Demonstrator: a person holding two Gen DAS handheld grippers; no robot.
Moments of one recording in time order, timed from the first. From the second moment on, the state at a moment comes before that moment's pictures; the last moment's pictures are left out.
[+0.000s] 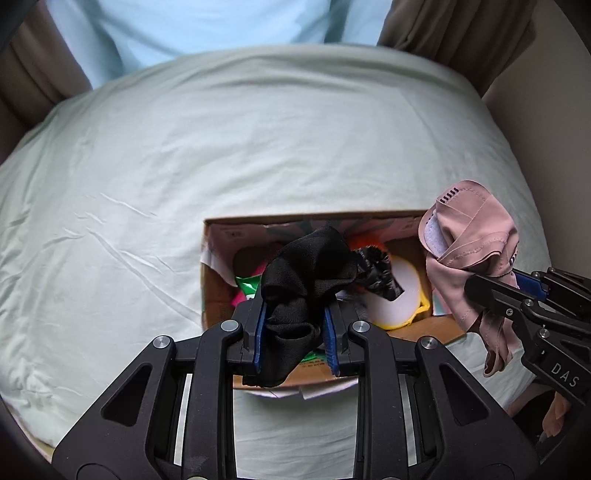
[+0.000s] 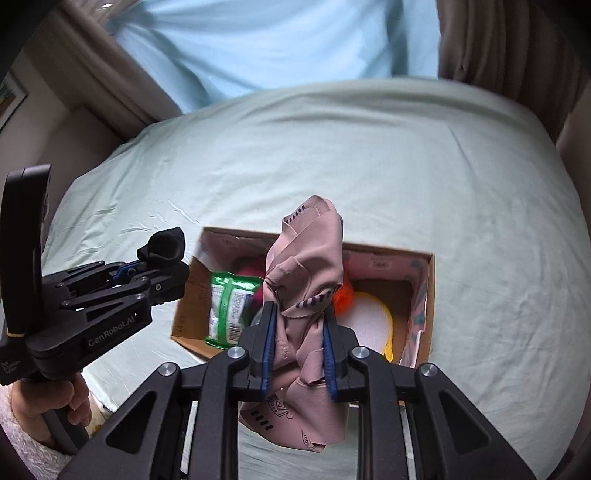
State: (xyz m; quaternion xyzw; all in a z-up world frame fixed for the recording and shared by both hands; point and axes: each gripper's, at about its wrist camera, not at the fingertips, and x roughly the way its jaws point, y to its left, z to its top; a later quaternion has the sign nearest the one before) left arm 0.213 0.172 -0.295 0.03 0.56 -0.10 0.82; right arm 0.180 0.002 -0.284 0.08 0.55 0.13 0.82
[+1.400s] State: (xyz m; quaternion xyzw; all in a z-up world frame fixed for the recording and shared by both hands) left arm 0.194 0.162 -0.280 0.05 0.58 -0.08 0.81; right arm 0.169 -0.041 -0.243 0.12 0.56 0.03 0.82
